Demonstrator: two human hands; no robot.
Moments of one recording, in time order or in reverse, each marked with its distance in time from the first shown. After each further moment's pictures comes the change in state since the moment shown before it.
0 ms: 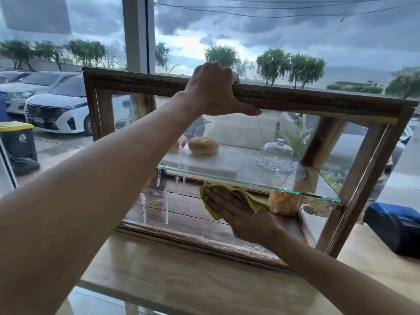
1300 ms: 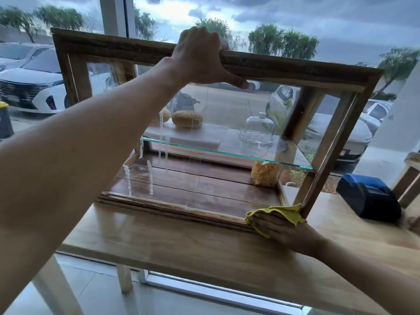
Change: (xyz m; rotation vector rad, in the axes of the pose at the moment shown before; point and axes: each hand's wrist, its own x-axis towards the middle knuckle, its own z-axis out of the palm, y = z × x) left_hand 0.000 0.018 0.002 -0.026 -0.009 -0.037; right_hand -0.194 0.018 -0.007 0.048 -0.192 -0.188
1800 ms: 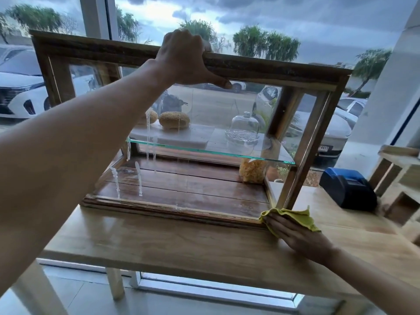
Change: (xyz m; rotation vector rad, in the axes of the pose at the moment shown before) left_hand -0.004 0.002 -0.004 -0.019 -0.001 0.009; right_hand -0.049 -0.010 -0.027 -0.159 -0.131 0.092
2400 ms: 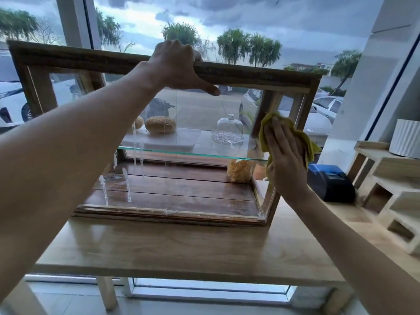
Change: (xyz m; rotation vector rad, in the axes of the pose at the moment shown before) left_hand 0.008 0.013 -0.007 -0.025 -0.131 0.032; right_hand 0.112 0.093 -0.085 0.270 0.396 0.891
